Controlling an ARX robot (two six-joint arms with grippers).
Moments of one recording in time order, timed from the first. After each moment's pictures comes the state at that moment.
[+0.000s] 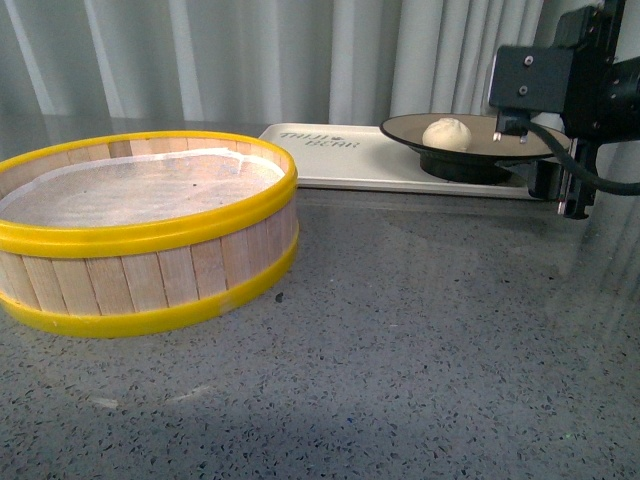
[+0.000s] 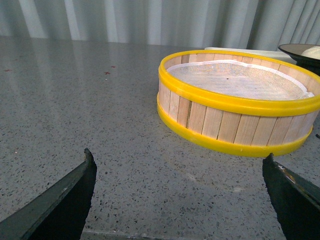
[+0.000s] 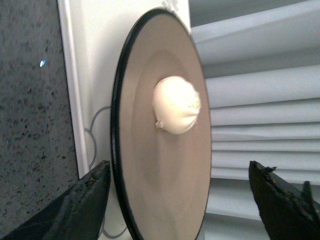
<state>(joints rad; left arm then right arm) 0.00 0.00 0.03 0.00 0.00 0.00 0.06 1.87 1.26 0.34 -0.35 -1.37</state>
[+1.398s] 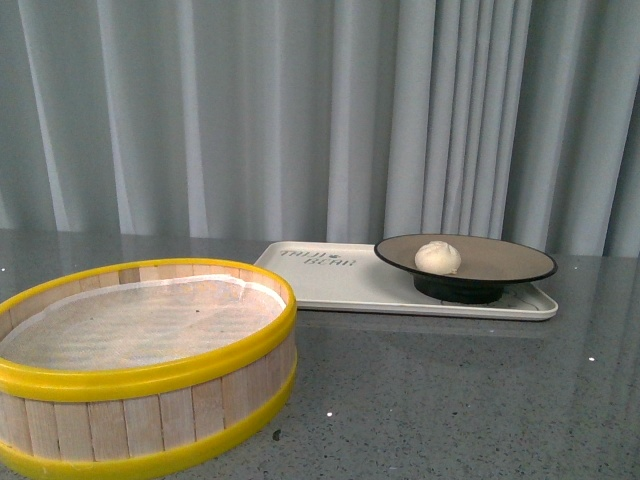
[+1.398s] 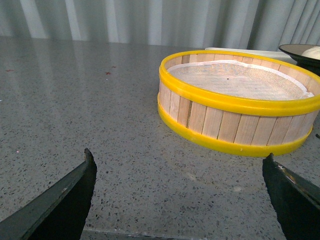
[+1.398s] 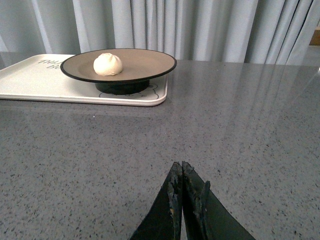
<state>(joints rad) 0.00 0.00 0.03 0.00 0.00 0.00 0.00 0.92 0.18 0.74 0.00 -0.01</state>
